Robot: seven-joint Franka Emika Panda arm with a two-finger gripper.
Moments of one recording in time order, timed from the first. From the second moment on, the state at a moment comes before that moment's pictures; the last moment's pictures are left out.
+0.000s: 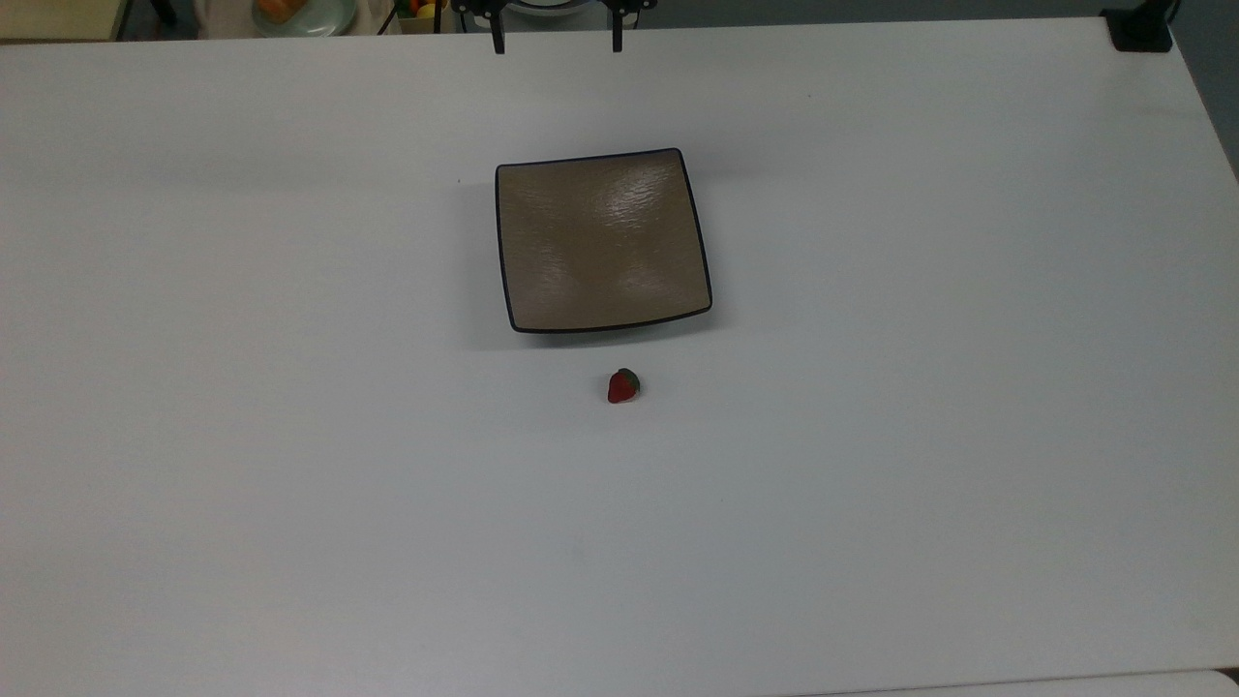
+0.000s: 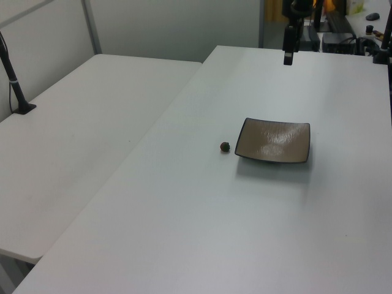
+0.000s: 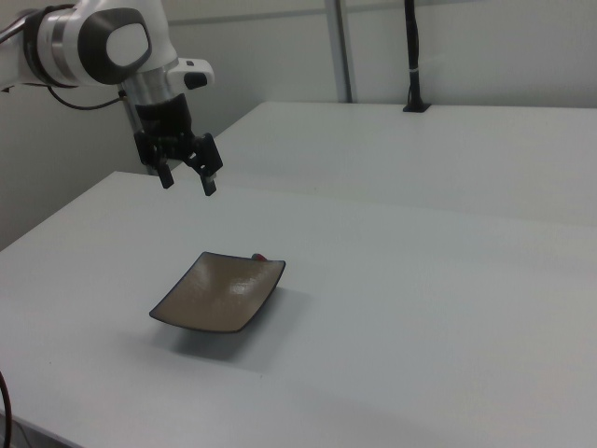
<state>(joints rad) 0.18 -0.01 -0.01 -1.66 0.00 1.69 0.06</state>
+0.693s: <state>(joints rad) 0.17 0.09 -0.01 -1.67 0.03 1.93 0.06</state>
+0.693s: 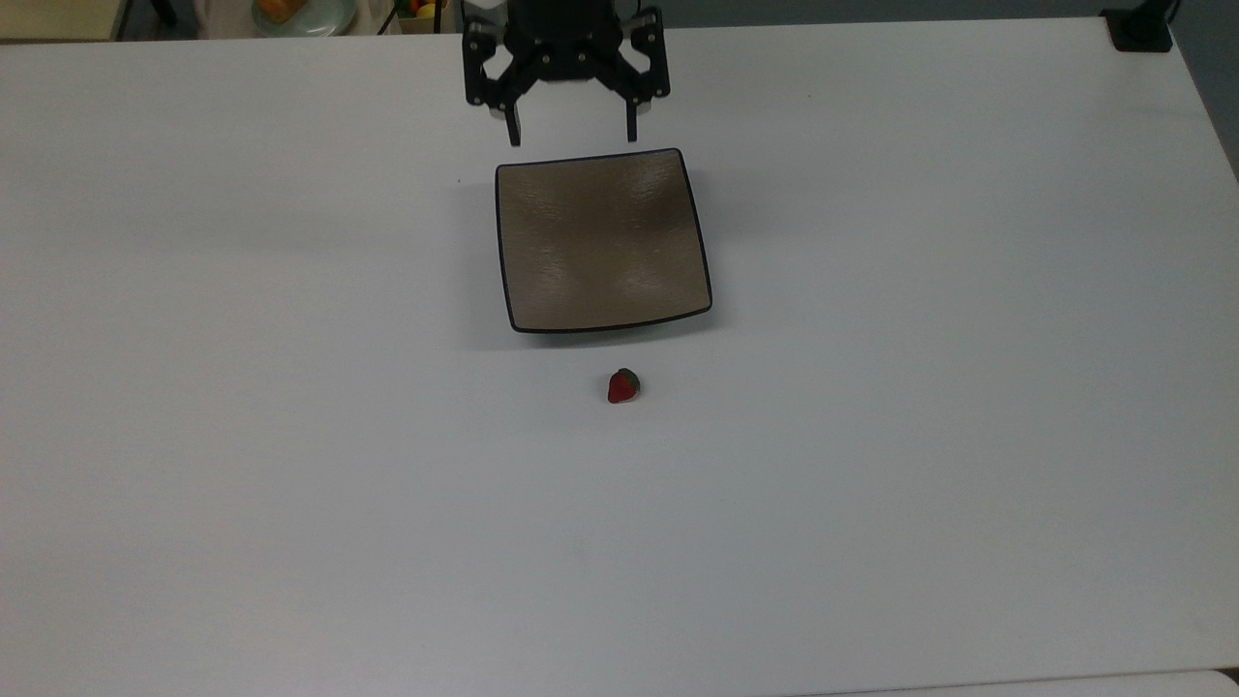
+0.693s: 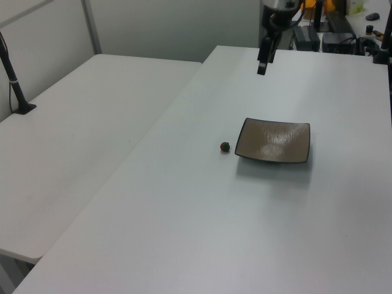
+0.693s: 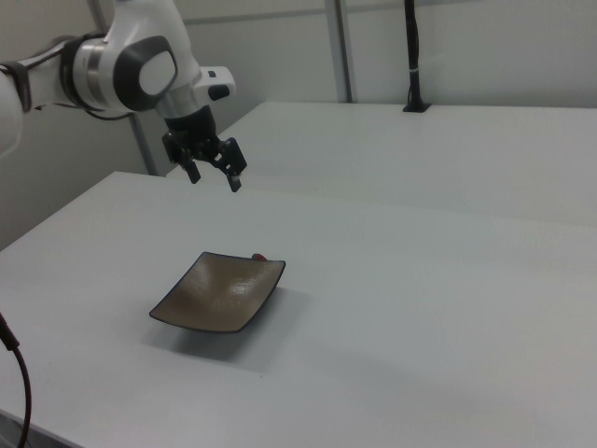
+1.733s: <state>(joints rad) 0.17 0.42 -0.01 -1.59 0.00 2.26 0.06</state>
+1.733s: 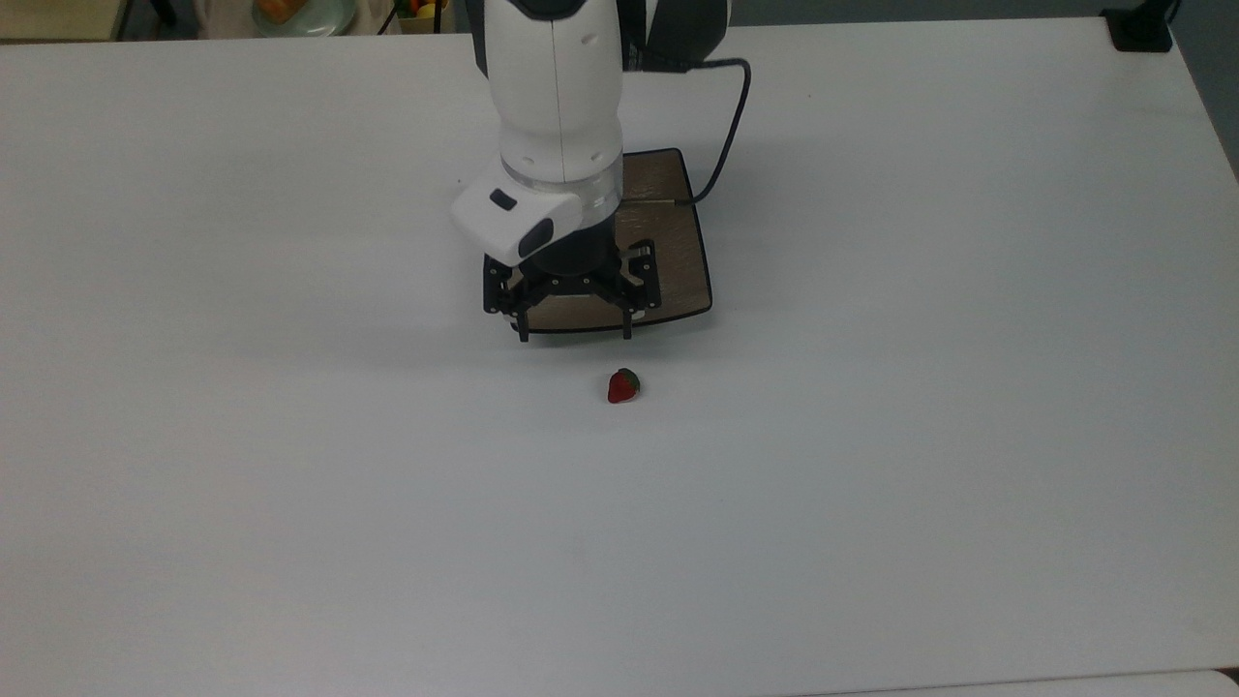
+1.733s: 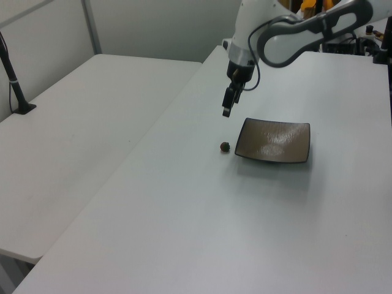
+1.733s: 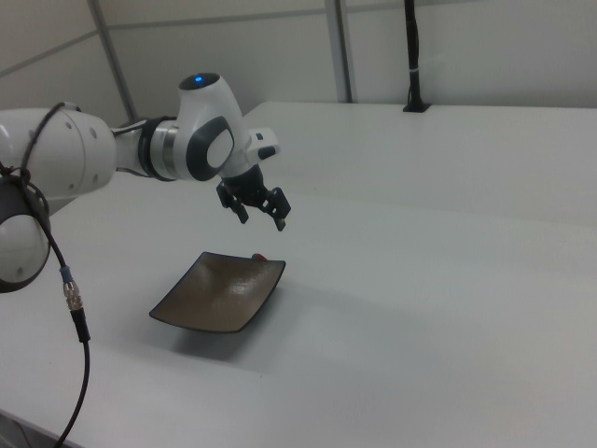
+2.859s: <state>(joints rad) 0.22 0.57 0.00 -1.58 -0.04 2.36 0.06</state>
